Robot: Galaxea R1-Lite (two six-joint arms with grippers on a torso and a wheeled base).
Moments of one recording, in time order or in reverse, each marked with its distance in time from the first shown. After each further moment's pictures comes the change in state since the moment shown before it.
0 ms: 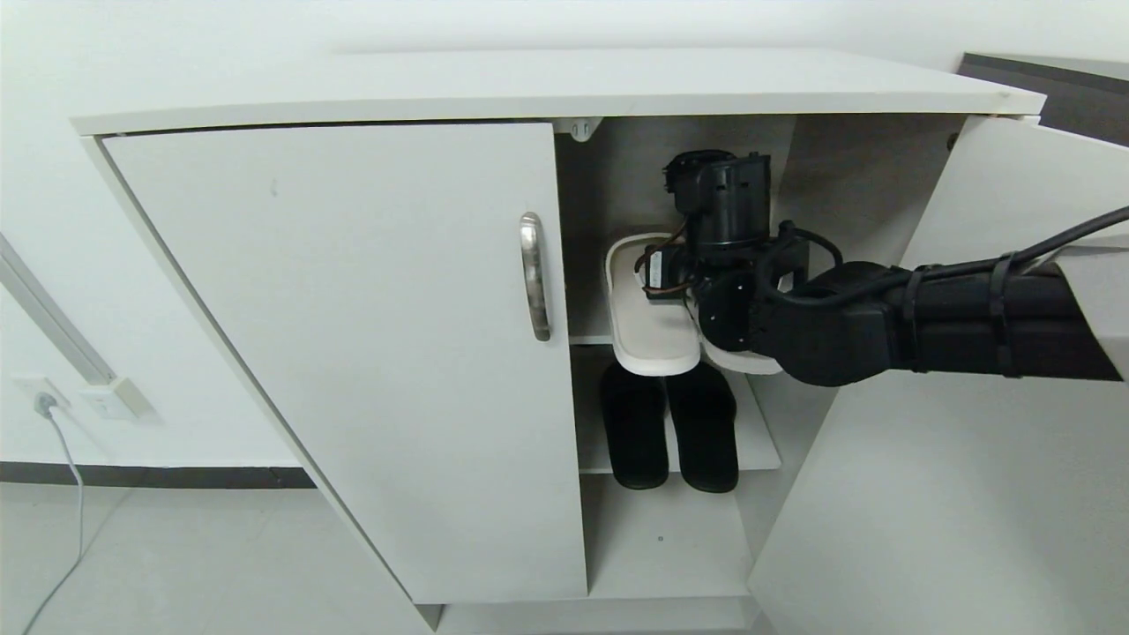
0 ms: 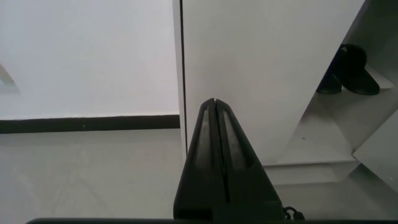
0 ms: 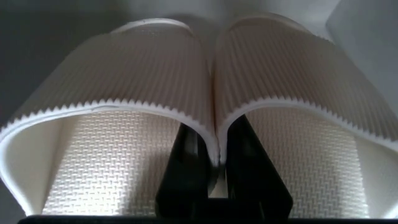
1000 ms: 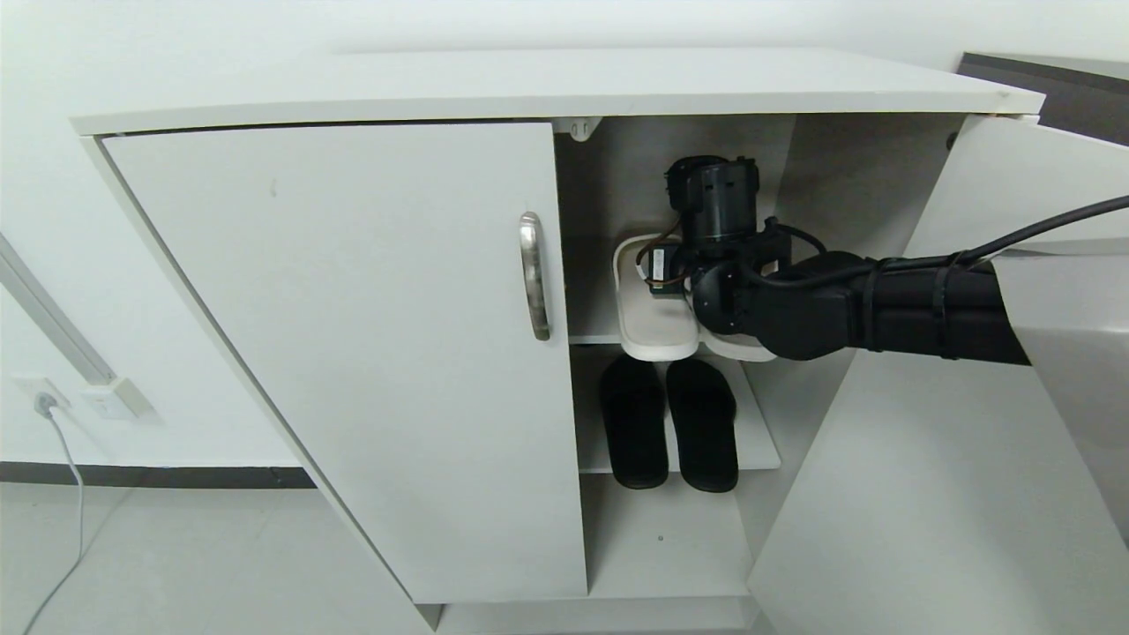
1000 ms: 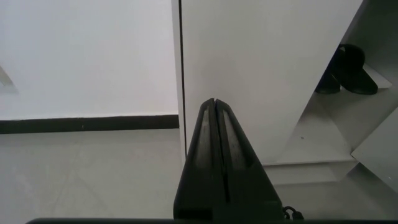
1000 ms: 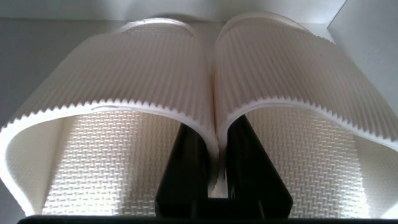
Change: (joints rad) left arm 0.000 0.000 0.000 0.000 0.001 -0.001; right arm -0.049 0.096 -0.162 0.101 0.024 0.009
